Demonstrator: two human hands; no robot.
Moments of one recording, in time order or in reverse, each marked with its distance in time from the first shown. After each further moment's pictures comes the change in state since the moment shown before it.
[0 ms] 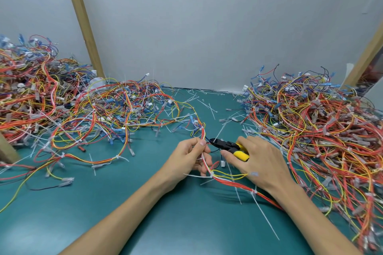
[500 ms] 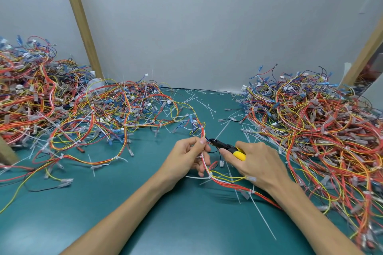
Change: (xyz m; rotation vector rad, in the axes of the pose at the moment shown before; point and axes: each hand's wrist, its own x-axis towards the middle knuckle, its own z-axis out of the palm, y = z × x) left_hand -0.002 0.003 0.001 -0.007 0.019 0.032; right_hand 0.002 0.003 0.007 0.016 -0.034 0.058
